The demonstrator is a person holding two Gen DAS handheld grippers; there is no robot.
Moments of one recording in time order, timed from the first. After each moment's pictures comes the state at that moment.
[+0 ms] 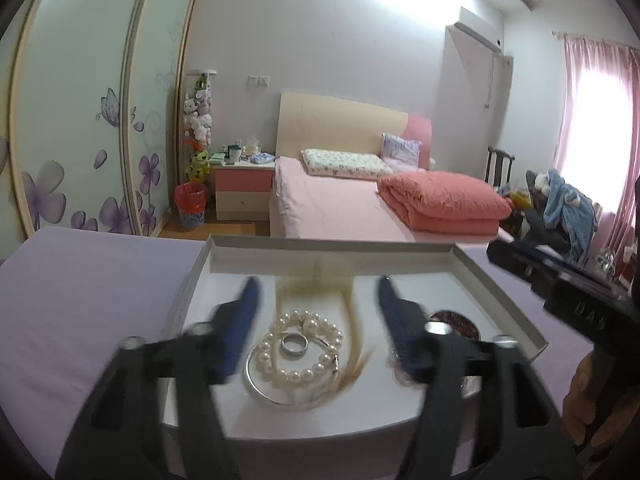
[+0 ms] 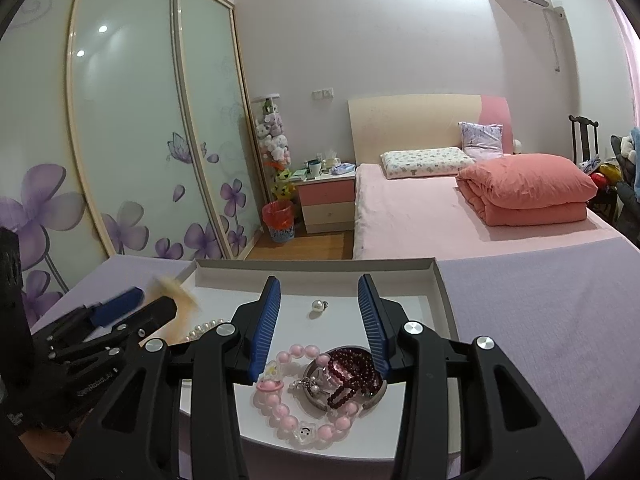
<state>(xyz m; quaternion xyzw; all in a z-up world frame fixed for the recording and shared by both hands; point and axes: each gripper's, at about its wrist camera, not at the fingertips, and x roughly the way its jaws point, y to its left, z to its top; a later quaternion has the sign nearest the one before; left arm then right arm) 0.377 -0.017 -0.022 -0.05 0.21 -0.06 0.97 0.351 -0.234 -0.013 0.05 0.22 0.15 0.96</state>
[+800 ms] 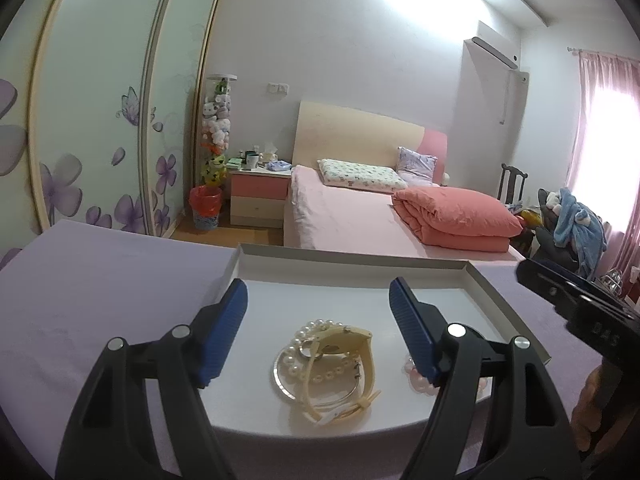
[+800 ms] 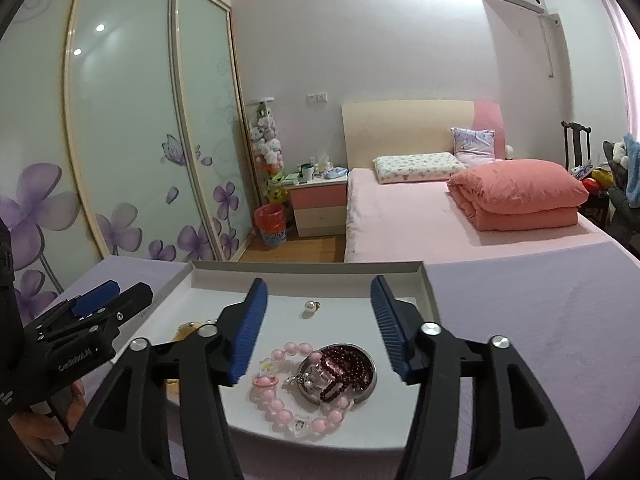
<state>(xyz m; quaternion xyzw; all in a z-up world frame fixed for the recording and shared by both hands) 0.364 0.001 -0.014 -0.07 0.21 -0.03 0.98 0.339 -0.241 -0.004 0.05 0.20 0.14 0.97</state>
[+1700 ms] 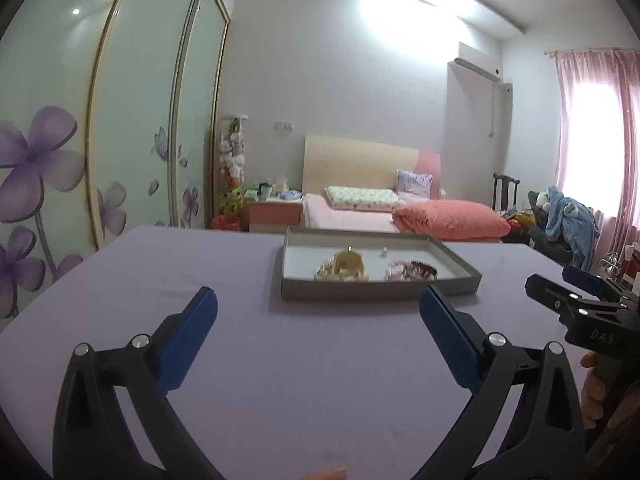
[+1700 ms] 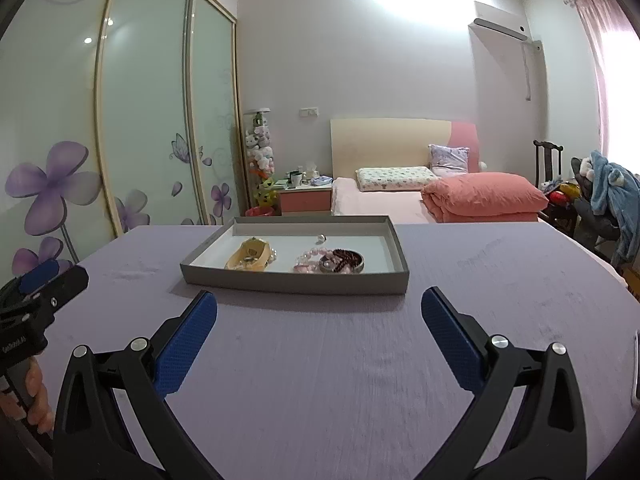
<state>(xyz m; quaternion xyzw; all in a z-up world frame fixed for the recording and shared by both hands) 0.120 0.013 -0.001 -0.03 0.16 -0.01 0.99 0.151 -0.239 -0.005 0.02 0.18 0.10 0.98</state>
